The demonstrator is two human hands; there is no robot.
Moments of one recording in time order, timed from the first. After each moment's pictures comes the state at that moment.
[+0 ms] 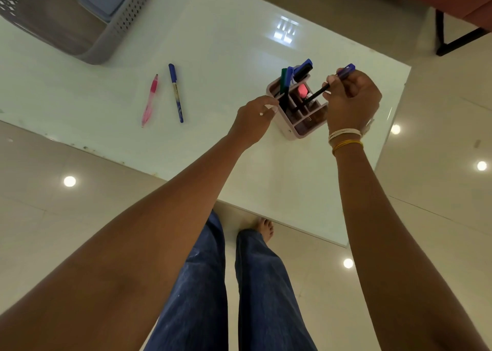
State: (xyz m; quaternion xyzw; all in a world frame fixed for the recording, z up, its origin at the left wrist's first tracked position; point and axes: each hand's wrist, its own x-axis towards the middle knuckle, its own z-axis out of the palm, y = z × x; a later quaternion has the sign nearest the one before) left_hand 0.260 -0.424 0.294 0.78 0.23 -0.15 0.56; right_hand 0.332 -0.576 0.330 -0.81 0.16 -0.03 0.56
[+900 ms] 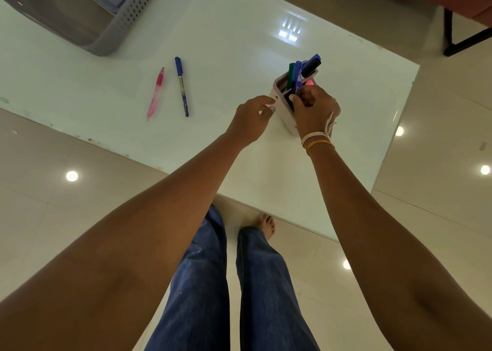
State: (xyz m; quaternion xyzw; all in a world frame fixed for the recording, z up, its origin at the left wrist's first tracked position) left_hand 0.247 -0.415 0.287 0.81 0.21 -0.14 0.53; right_hand 0.308 -0.542 0.287 -0.91 0.03 0.06 0.41
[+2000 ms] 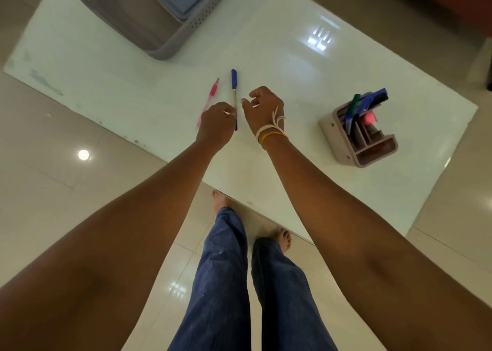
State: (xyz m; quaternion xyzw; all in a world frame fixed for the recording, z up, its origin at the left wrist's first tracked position) left_hand 0.204 -0.256 0.254 0.82 0.39 -0.09 0.41; right_hand 0.276 -0.341 0.245 -0.91 -0.08 0.20 0.36
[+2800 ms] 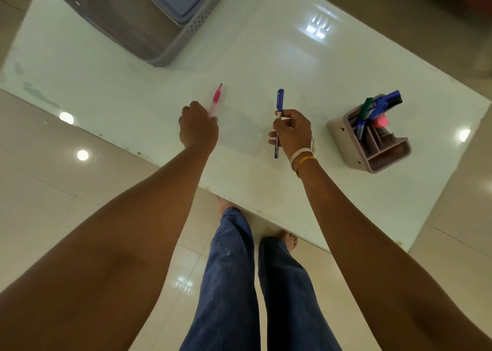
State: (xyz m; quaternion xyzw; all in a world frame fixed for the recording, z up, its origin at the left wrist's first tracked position) left_hand 0.206 -0.216 0.233 0.80 0.52 -0.11 0.28; right_hand 0.277 -0.389 0.246 -0.79 0.14 0.30 0.52
